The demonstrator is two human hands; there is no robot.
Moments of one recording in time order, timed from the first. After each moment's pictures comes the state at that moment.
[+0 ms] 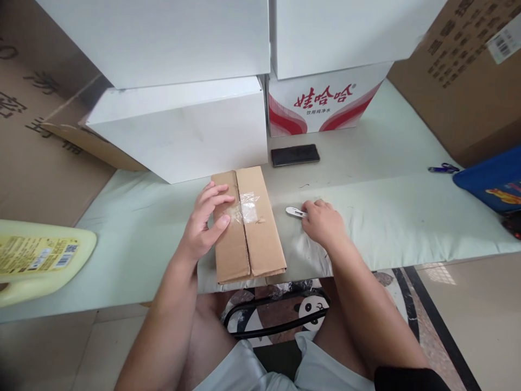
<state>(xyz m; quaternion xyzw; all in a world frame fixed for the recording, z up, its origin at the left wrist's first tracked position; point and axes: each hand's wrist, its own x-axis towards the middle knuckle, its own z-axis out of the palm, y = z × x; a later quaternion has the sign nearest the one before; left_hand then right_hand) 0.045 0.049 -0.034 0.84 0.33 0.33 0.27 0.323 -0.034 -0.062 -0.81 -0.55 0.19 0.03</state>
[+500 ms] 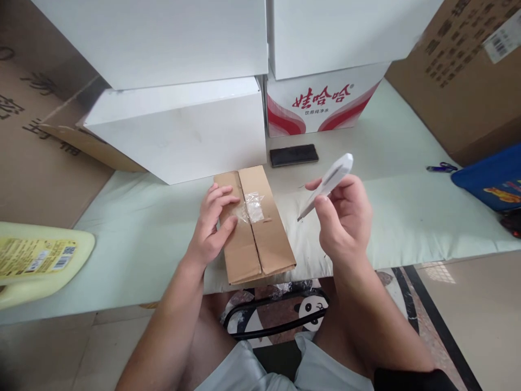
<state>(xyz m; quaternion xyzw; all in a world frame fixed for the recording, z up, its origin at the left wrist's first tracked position) 0.061 0.039 -0.038 0.85 0.32 0.35 0.23 0.297 -0.055 -0.002 -0.58 -0.44 0.16 0.67</state>
